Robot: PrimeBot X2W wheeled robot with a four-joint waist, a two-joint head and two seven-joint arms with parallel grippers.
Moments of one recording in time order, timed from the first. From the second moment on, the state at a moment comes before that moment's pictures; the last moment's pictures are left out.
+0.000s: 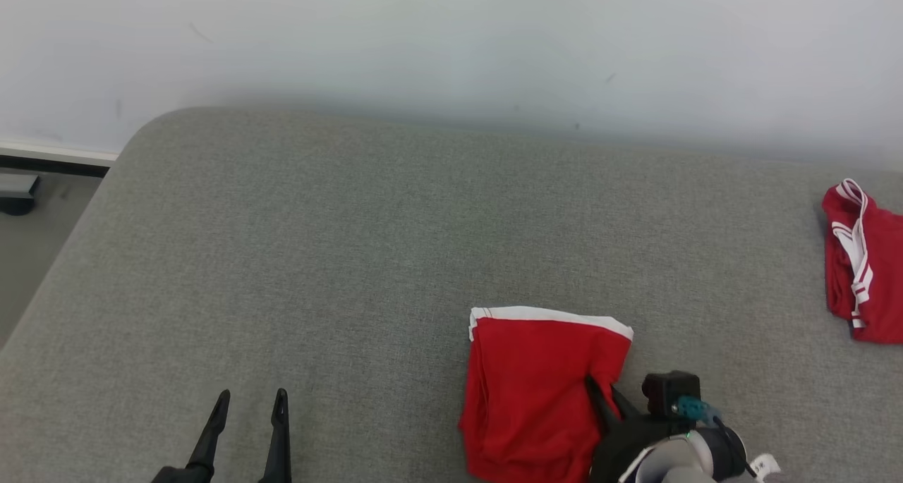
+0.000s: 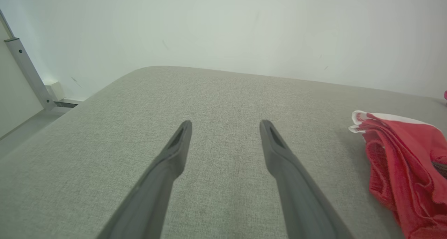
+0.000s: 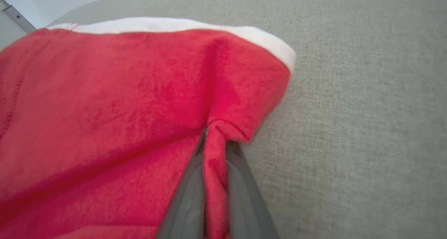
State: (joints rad) left arm 0.02 0.05 -0.01 0.21 -0.14 -0.13 -0.26; right arm -0.41 -0.05 0.24 0.98 0.29 0.13 -0.24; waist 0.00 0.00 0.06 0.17
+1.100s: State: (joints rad) left arm -0.14 0.15 -0.09 0.13 -0.20 -0.13 -0.26; right arm -0.88 -0.71 0.42 0.63 0.24 0.13 0.24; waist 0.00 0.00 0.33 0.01
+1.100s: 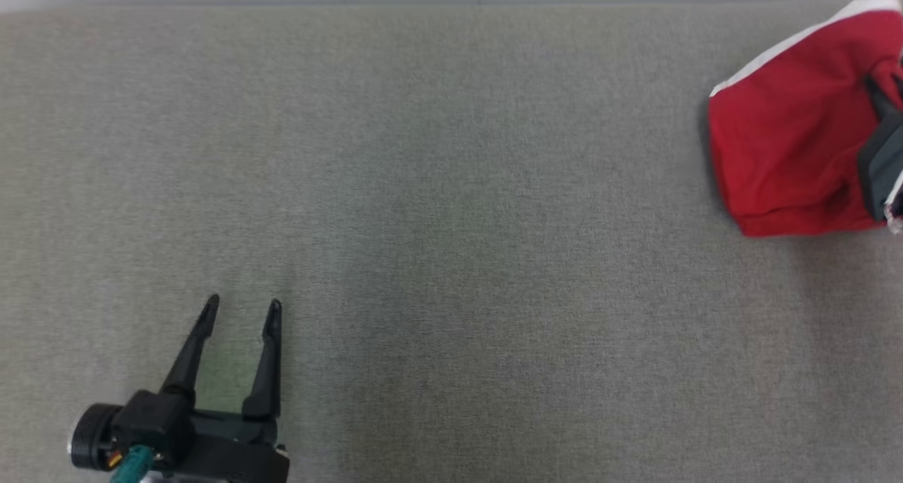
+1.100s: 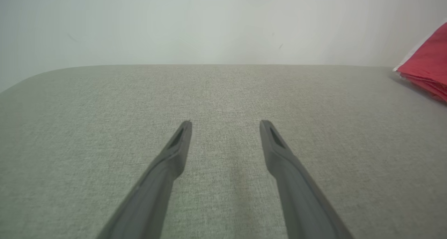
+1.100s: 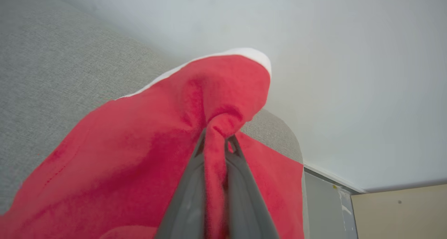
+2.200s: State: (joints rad) left arm -0.19 0.24 -0.07 -0.02 -0.24 -0.13 -0.26; right arm -0.87 -0.93 0.19 0.53 0.14 0.13 0.43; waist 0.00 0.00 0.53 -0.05
